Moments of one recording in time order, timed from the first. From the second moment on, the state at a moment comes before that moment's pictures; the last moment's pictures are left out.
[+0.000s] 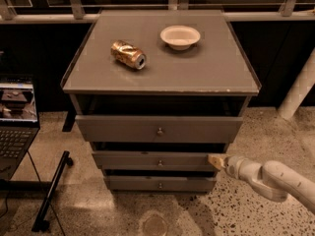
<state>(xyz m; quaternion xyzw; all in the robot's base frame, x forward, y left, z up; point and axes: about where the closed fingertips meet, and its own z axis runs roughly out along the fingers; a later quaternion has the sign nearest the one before) 0.614 -0.268 0.442 -0.11 0.86 0.26 0.43</state>
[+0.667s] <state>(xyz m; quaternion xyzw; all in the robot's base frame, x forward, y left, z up) 0.539 -0.304 0.425 -0.06 0.88 0.27 0.40</state>
